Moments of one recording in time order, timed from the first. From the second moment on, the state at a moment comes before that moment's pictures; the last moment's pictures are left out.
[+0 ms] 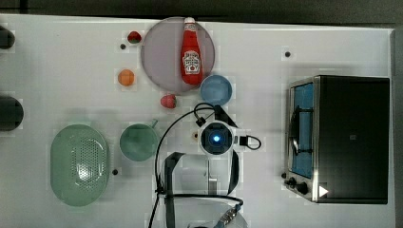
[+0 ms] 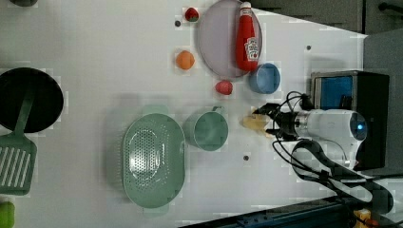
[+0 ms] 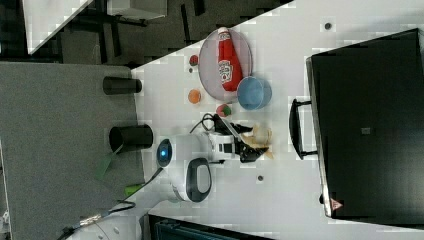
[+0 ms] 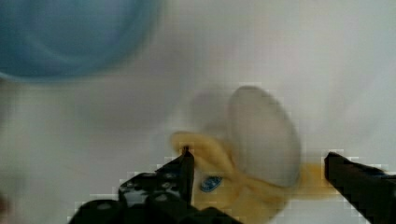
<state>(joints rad) 0.00 0.36 -0.05 -2.49 -0.05 1.25 0.08</state>
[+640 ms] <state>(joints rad) -0.01 0.34 -0.03 -2.48 -0.05 1.24 0.08</state>
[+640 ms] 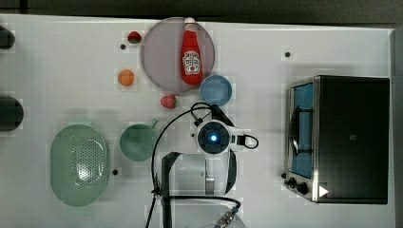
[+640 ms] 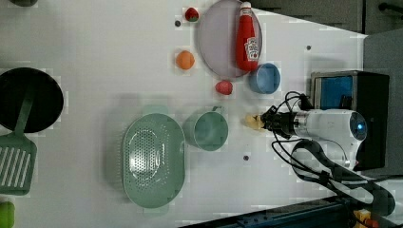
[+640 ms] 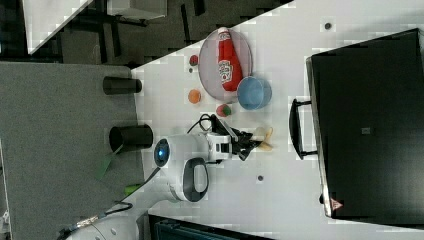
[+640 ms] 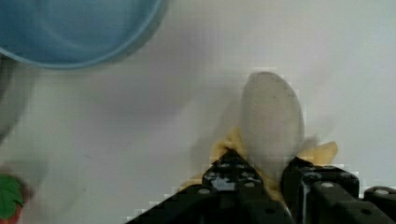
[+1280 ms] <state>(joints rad) -0.01 -0.14 -0.01 -2.42 -0.03 0.77 0.08</state>
